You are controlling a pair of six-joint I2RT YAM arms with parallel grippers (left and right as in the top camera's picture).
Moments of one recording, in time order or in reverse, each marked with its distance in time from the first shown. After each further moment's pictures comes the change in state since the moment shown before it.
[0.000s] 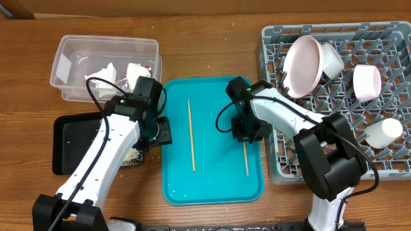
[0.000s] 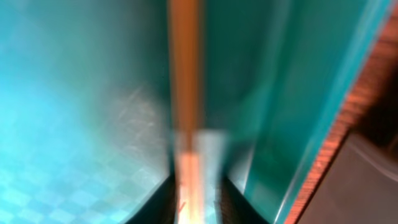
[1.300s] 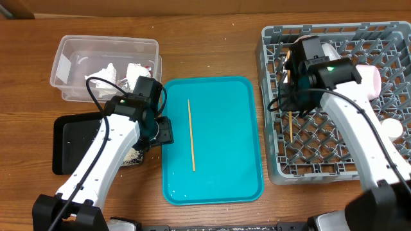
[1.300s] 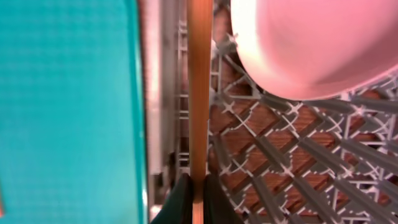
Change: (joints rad) left arm 0.000 0.000 0.000 0.004 -0.004 0.000; right arm -0.295 -0.363 0.145 -0.170 0.108 -0.283
